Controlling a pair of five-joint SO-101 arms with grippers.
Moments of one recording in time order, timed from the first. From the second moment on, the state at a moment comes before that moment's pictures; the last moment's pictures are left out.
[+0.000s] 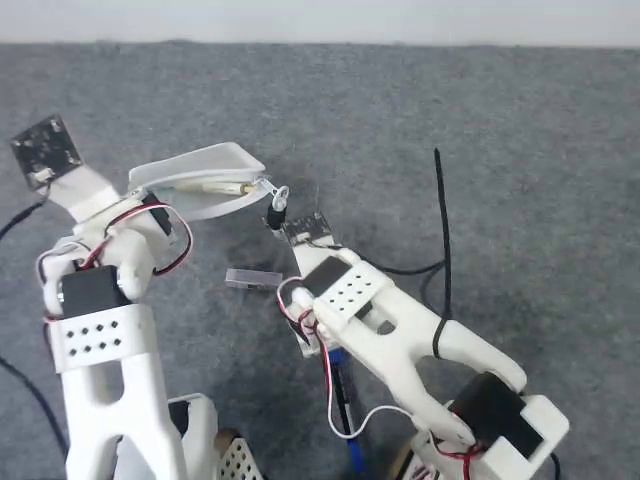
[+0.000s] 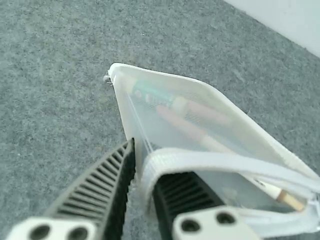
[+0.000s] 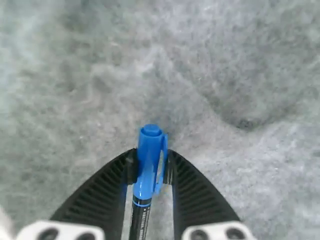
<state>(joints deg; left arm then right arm) -19.6 -45.7 43.4 59.3 23.2 -48.4 -5.7 33.1 73.2 -25.1</state>
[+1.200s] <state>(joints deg) -19.6 -45.7 43.4 59.3 23.2 -48.4 -23.0 12.7 99.7 -19.4</state>
